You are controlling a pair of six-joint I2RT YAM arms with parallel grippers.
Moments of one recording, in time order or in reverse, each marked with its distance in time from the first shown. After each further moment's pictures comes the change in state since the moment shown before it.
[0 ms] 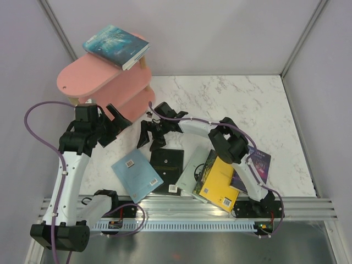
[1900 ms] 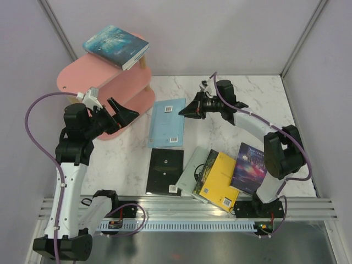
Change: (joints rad) left arm 0.045 -0.110 -0.037 0.286 0.351 0.115; right arm -0.406 -0.575 -0.538 0.381 -0.156 0.252
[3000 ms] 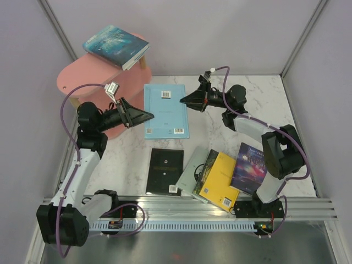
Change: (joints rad) left arm -0.043 0.153 -0.277 0.890 0.578 -0.415; right arm -0.011 -0.015 -0.123 0.929 -0.167 0.752
